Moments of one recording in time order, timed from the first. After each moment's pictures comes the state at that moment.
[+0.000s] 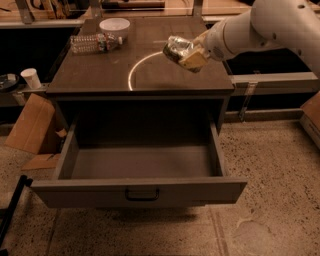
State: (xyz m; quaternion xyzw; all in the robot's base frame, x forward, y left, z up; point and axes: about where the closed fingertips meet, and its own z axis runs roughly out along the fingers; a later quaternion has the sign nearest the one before) arm 0.725 -0.111 0.925 -0.49 0.73 0.05 0.47
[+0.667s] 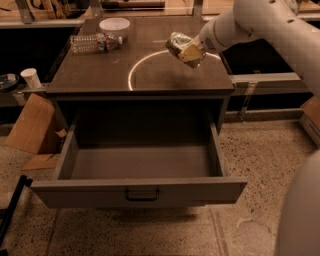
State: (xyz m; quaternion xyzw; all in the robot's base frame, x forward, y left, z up) arm 0.781 -0.122 0.911 -0.41 0.80 0.04 0.44
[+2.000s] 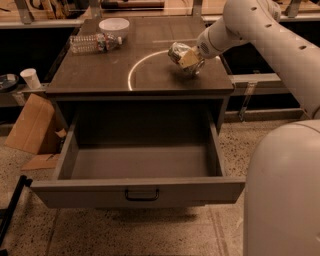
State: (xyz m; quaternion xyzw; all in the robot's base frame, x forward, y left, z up) arm 0.813 -0.130 0.867 -0.36 0.84 0.06 0.39
